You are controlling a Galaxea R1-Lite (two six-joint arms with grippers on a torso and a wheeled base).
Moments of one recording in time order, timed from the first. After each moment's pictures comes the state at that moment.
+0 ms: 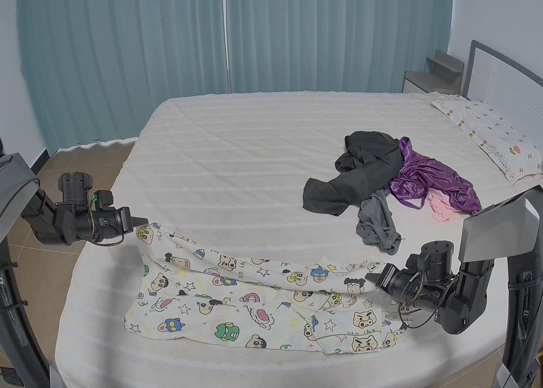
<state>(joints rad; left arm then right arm) 0.19 2.16 -1.00 -0.53 -0.63 -0.16 0.32 2.36 -0.40 -1.47 0.17 0.84</state>
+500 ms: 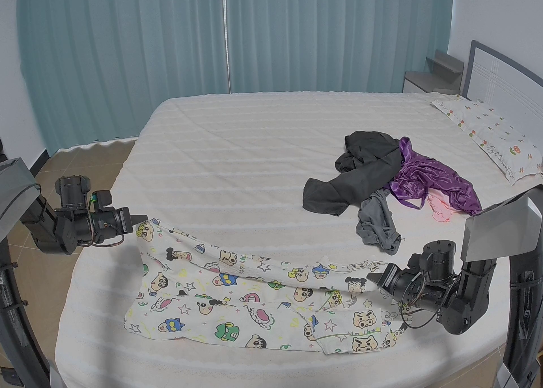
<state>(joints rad) 0.19 2.16 -0.90 -0.71 -0.64 -0.16 0.32 2.35 -0.38 -1.47 0.17 0.85</state>
